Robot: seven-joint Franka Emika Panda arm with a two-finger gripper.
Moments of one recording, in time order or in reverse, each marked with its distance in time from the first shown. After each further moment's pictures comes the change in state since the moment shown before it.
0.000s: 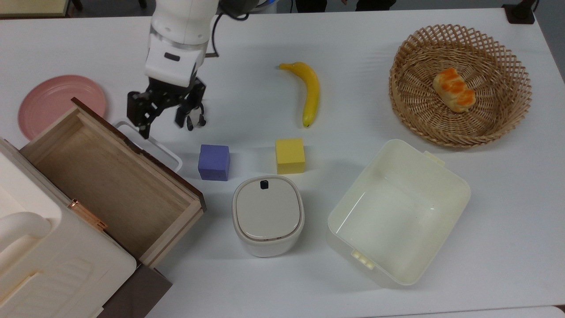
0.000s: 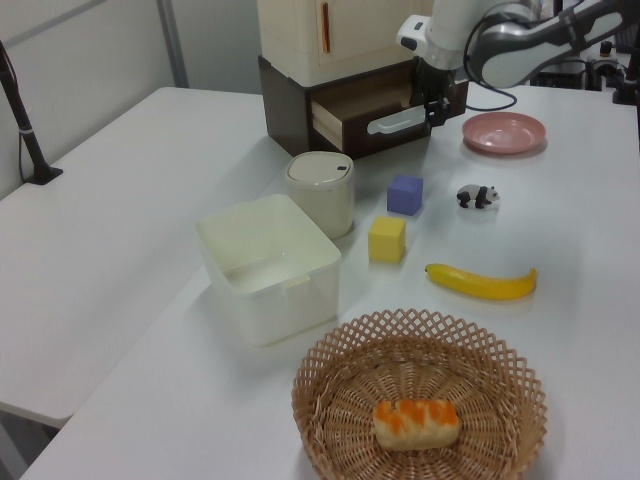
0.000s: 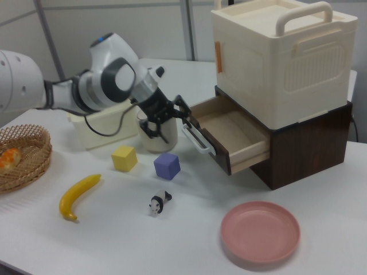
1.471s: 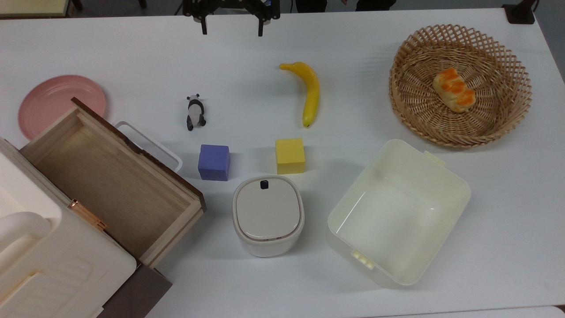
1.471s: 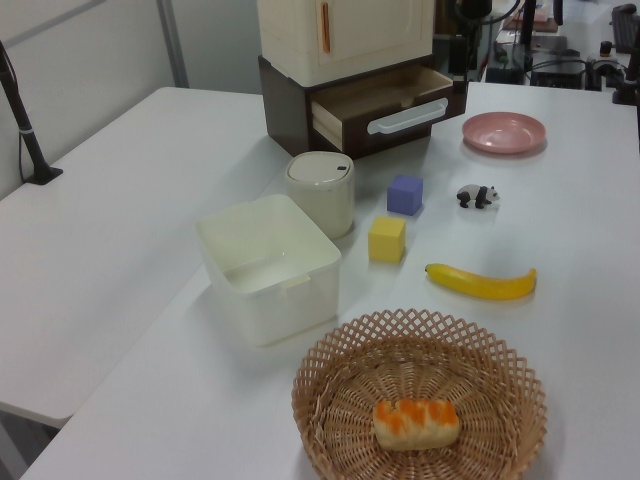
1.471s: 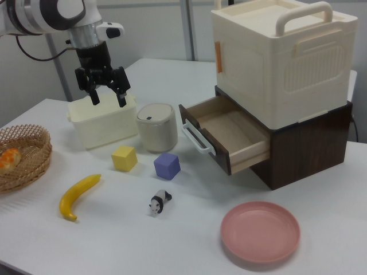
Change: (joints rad) arm 0.094 -0.118 0.059 0.309 0.338 -0.757 0.570
